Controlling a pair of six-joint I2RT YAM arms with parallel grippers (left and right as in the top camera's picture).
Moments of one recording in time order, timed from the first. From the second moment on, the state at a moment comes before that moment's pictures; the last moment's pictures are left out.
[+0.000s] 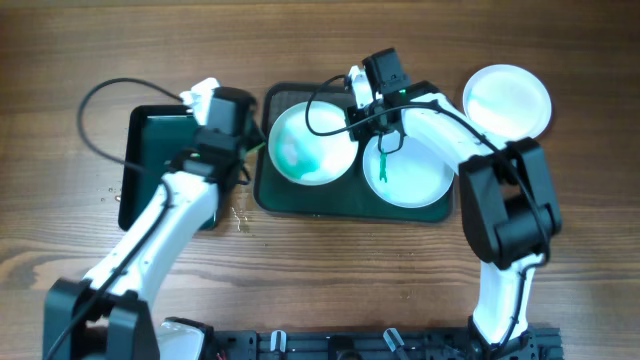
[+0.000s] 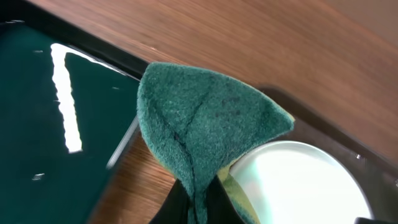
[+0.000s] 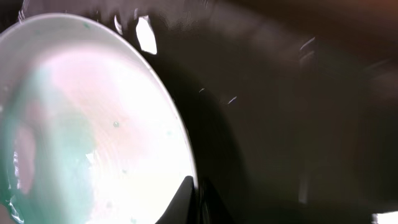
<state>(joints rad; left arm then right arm) -0.27 1.48 0.95 -0.33 -0.28 -0.69 0.38 2.10 1.47 -0.50 -0.22 0.07</state>
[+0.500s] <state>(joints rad) 0.11 1.47 0.95 -0.50 -0.23 -0.69 0.57 1.79 1.48 -0.30 0.48 -0.51</state>
